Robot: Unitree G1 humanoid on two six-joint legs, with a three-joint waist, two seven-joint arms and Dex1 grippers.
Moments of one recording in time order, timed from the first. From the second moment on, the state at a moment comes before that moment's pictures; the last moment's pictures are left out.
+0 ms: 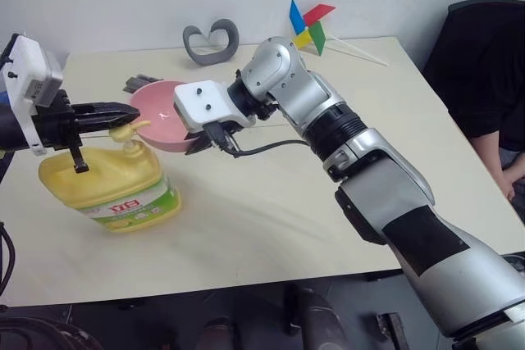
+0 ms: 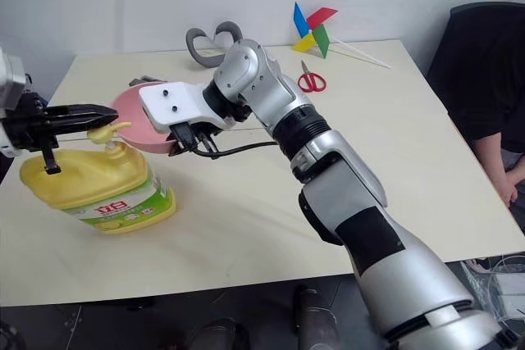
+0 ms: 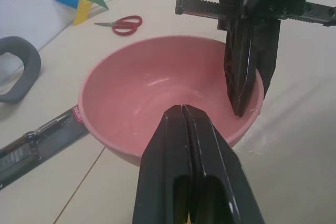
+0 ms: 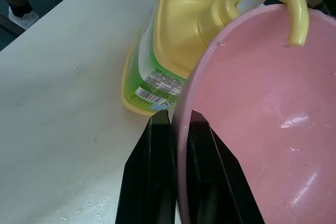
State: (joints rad) left arm -0.53 1.16 0.32 -0.04 -0.62 0.58 -1.08; right arm -1.56 -0.04 0.42 0.99 -0.08 -0.21 1.44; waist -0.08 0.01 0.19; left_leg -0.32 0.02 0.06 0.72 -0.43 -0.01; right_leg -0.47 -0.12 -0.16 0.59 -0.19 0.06
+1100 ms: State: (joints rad) left arm -0.46 1.23 0.37 -0.02 -0.62 0.57 -1.20; right arm -1.56 -0.04 0.41 0.98 -0.10 -0.24 1.49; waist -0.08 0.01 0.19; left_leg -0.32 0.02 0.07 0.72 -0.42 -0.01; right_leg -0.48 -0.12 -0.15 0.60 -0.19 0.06
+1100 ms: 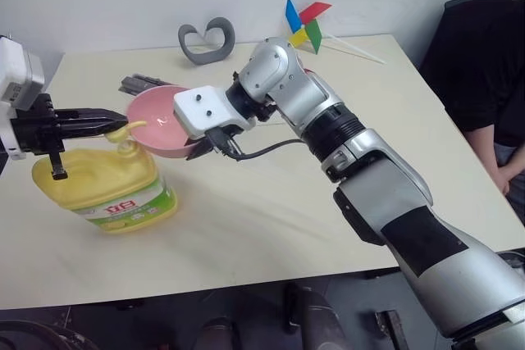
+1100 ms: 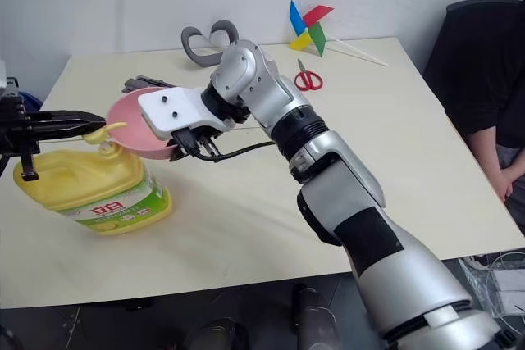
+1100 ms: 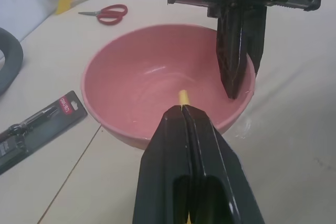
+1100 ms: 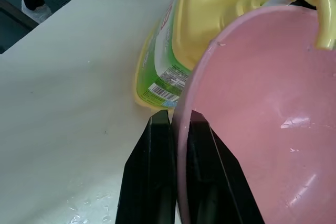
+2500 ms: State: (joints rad) left arm -0.50 1.27 0.23 0.00 -0.46 0.39 -1.24; right arm -1.57 0.00 0.41 0.99 -0.13 -0.21 1.50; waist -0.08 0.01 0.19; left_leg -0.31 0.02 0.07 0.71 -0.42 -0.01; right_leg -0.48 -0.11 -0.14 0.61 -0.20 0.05
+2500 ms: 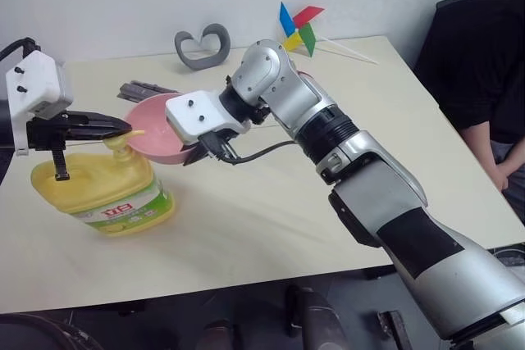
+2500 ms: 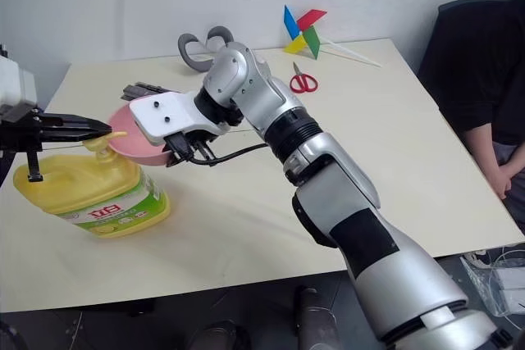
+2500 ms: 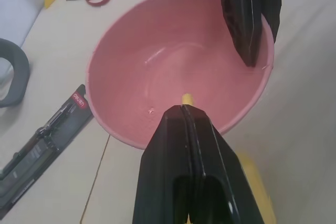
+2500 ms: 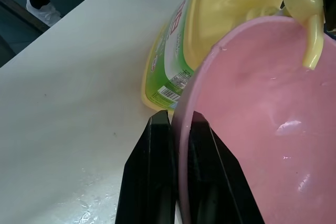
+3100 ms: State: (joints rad) left arm -0.62 1.18 0.29 0.01 -0.65 0.77 -1.20; right arm -1.55 -0.03 0.40 0.88 -0.08 -0.17 1.52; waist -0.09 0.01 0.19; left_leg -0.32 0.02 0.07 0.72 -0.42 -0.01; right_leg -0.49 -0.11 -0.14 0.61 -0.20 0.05
